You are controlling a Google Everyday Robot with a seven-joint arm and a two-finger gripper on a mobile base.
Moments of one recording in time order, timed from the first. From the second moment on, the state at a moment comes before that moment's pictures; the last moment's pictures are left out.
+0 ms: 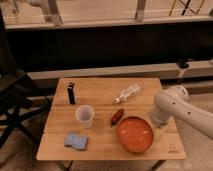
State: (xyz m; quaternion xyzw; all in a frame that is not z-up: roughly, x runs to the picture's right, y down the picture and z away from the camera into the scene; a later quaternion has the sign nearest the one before) arm 0.257 0.217 0.753 -0.34 -0.03 -0.01 0.94
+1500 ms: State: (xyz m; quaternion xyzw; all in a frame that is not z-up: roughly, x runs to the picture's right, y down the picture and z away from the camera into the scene) arm 0.240 0.232 0.774 -0.36 -0.06 -0.05 0.93
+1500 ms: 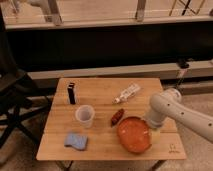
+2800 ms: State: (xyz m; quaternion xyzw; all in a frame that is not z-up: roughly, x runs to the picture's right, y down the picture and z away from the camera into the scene) arm 0.228 0.236 0.782 -0.37 -0.08 -0.08 0.92
